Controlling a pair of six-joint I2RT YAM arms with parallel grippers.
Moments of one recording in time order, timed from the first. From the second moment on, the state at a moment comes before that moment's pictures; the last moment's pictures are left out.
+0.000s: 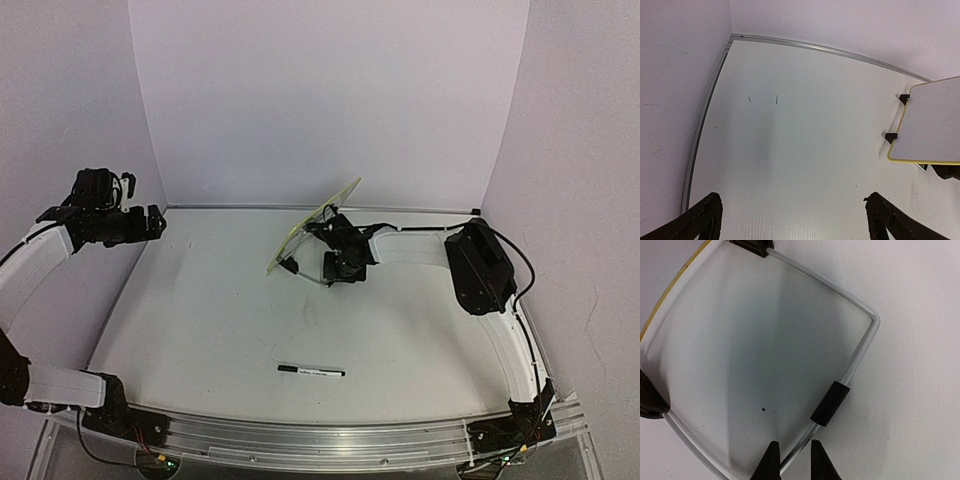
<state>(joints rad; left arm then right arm) -0.06 1.14 1.04 -0.55 0.06 -0.18 0.74 2.41 1.88 -0.50 0.28 0.65</state>
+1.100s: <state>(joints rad) -0.06 1.14 1.04 -0.55 0.08 -0.18 0.51 1.96 1.18 -0.31 0.28 0.52</state>
